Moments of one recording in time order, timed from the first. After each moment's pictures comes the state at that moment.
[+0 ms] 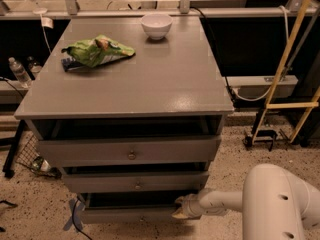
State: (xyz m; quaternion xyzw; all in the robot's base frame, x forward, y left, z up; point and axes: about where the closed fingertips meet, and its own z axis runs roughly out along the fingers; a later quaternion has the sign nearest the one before) arm 0.539 -0.087 0.168 -0.60 0.75 0.12 0.27
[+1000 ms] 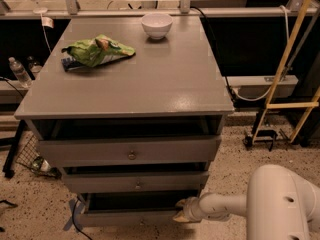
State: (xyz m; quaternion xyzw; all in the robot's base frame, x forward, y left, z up) arm 0.522 -0.094 0.169 -0.59 0.76 0.12 0.26
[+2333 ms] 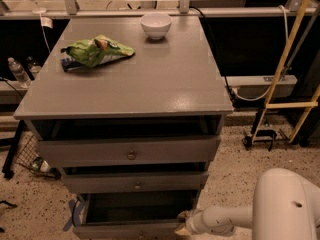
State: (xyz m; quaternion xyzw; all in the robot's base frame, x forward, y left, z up) arm 0.477 -0.103 0.161 -0.56 0.78 0.12 0.26
